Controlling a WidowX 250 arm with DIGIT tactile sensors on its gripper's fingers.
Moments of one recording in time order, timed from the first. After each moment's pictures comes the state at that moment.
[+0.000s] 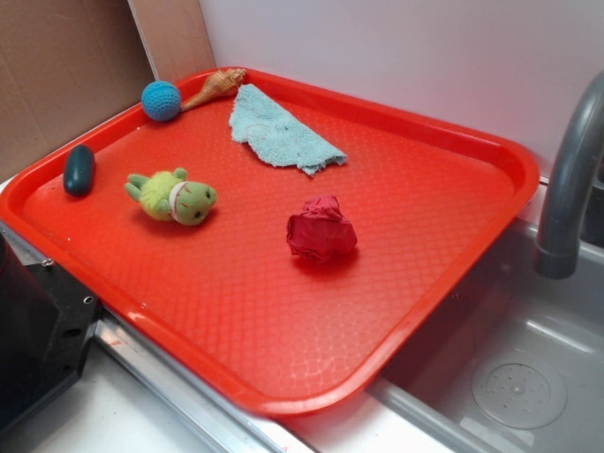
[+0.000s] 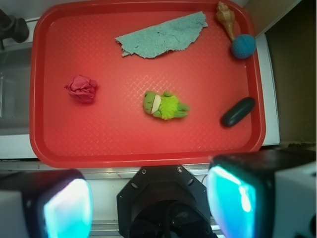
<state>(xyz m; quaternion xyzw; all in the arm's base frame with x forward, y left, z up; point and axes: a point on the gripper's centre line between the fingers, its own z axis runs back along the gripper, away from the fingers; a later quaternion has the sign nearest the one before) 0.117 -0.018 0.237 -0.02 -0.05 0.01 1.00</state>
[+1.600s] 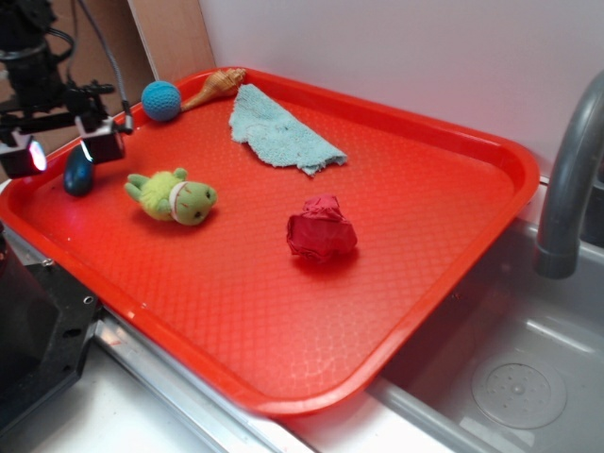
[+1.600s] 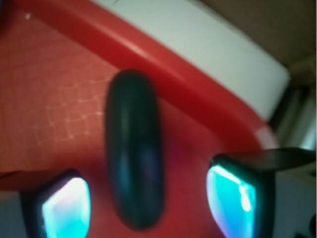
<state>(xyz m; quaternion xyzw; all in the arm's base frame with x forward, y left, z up) 0.159 0.141 0.027 0.02 0.03 0.46 0.88</state>
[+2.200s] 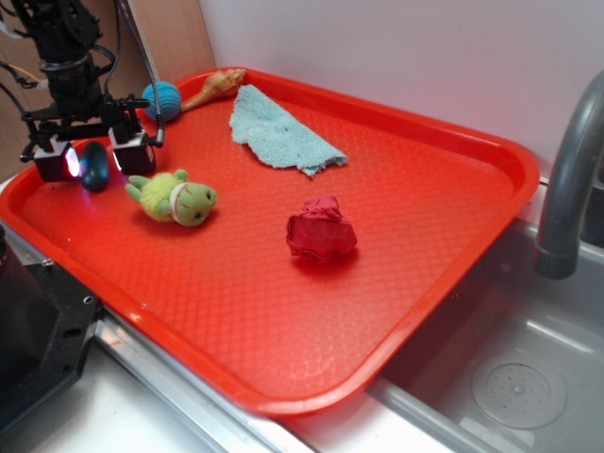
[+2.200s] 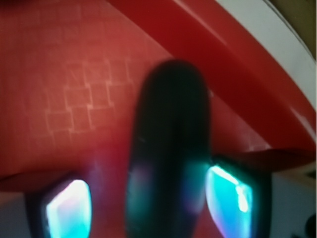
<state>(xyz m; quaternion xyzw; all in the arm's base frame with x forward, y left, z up) 0.171 0.141 0.013 0.04 0.04 0.43 0.90</state>
